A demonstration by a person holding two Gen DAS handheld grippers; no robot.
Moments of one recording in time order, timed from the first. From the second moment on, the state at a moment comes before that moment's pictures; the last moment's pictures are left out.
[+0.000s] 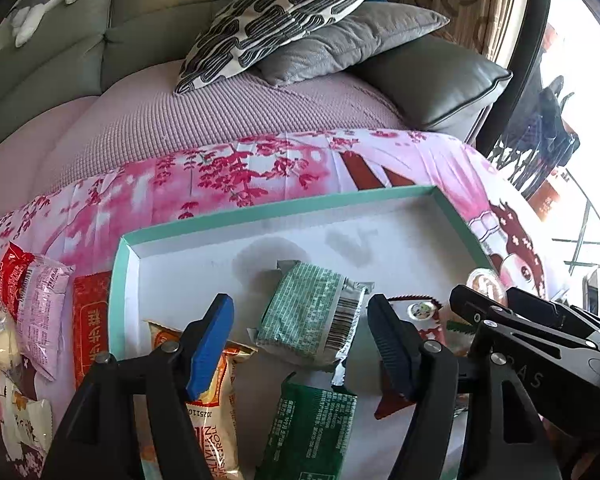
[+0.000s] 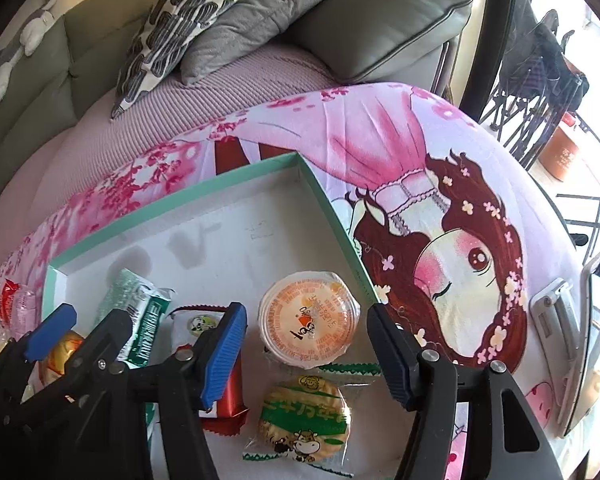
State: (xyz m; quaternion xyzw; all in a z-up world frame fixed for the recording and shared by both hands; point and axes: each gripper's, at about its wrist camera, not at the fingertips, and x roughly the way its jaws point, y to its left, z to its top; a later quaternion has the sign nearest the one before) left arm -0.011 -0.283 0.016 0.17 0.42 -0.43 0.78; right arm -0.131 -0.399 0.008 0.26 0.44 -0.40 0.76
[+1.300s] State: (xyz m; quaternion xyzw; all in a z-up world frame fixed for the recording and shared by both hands) left arm 0.050 -0.233 0.016 0.09 0.49 -0.29 0.82; right arm -0.131 -0.397 0.007 0.27 0.46 -0.39 0.75
